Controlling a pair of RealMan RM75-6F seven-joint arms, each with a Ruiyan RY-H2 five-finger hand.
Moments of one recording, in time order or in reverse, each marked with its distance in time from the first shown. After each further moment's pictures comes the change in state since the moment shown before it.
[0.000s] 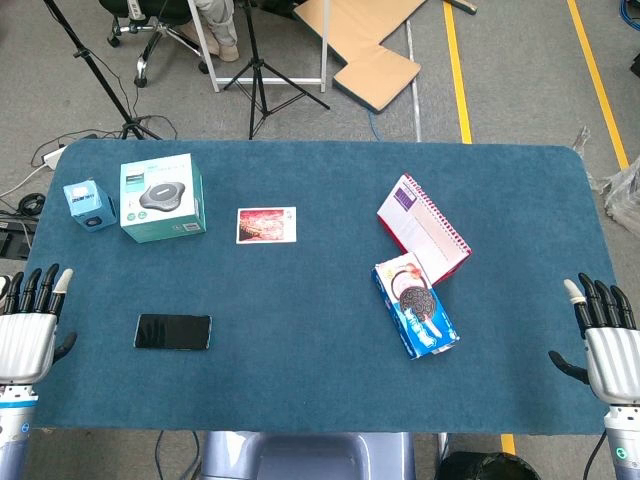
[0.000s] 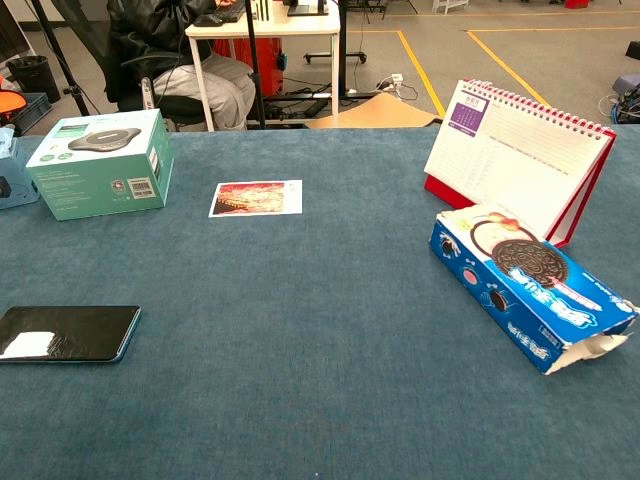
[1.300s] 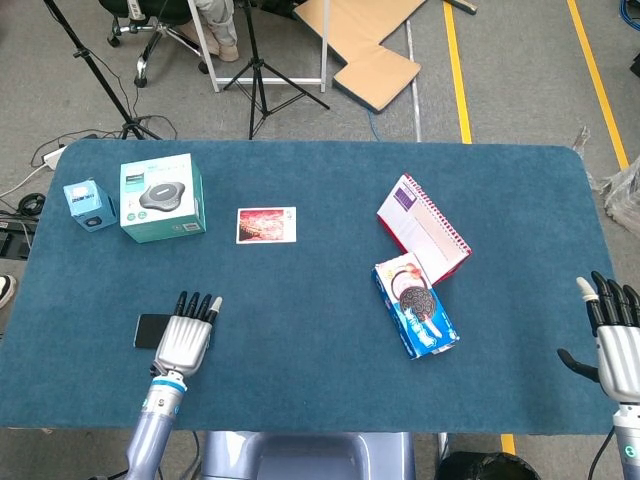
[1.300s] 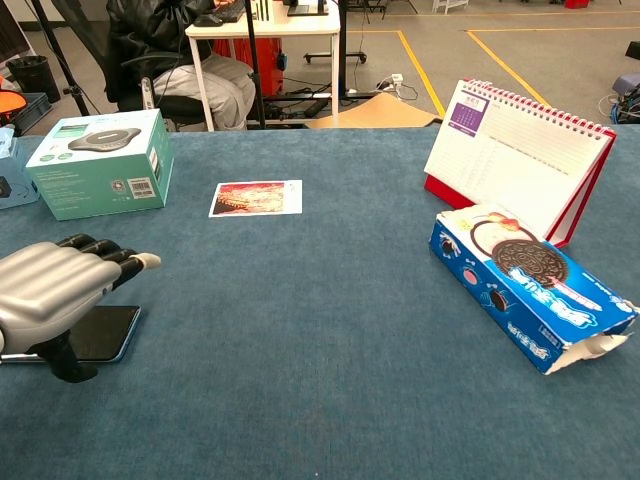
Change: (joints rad) left arm -0.277 -0.407 -0.022 -0.256 -0.492 -0.224 0.800; right arm -0.002 0.012 0.013 0.011 0.039 -0.013 0.036
